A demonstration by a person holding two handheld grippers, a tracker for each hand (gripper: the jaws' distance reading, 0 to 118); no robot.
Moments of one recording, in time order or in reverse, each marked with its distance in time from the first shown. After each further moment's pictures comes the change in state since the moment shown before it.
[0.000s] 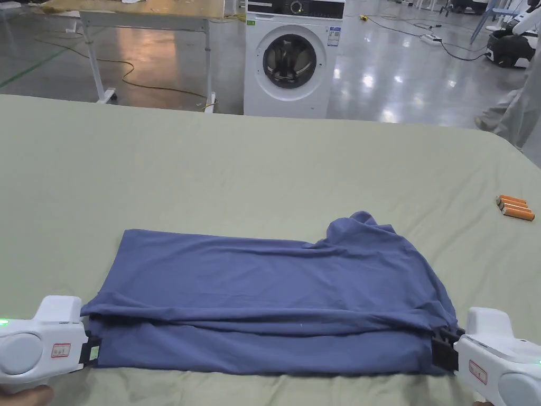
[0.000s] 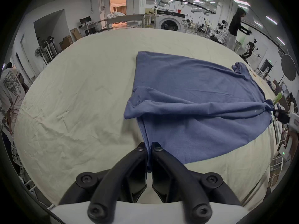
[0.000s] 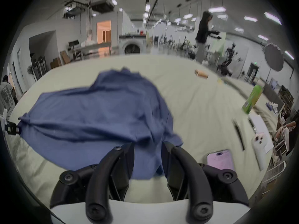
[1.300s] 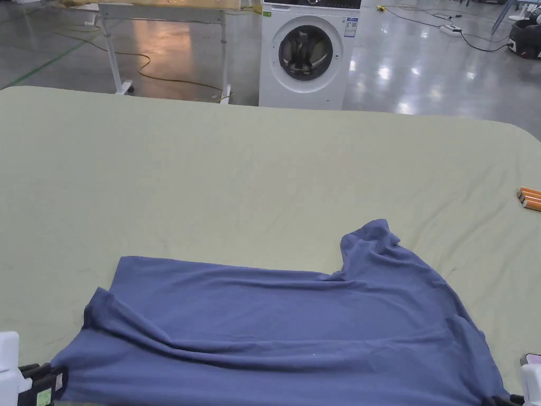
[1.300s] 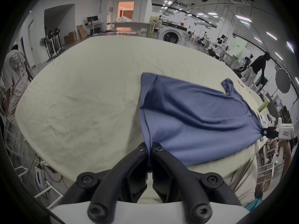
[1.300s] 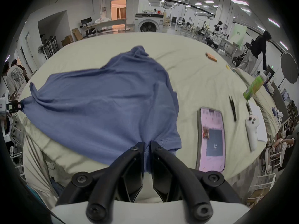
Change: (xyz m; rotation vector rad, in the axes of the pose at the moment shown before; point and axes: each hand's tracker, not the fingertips) left arm -0.044 -0.074 0.083 0.063 -0.070 0.101; right arm 0.001 -0.053 0.096 -0.169 0.072 0.118
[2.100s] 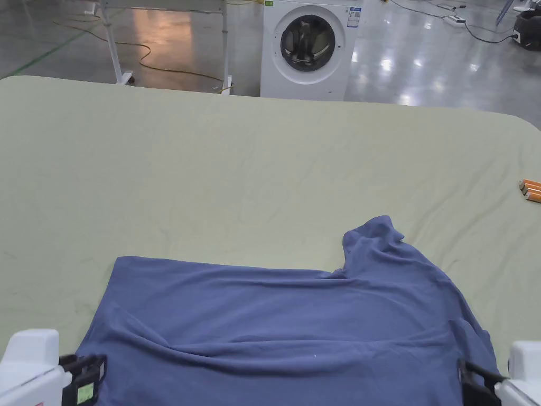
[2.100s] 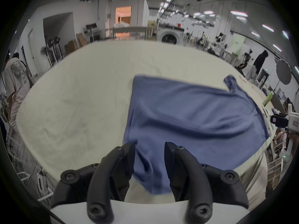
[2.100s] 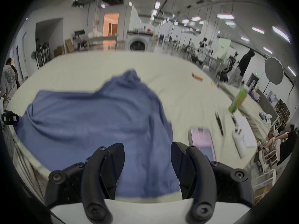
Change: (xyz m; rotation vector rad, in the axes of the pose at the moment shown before) left arm 0.036 -0.003 -0.016 0.127 0.035 -0.072; right arm -0.042 0.018 0.019 0.283 -0.153 -0.017
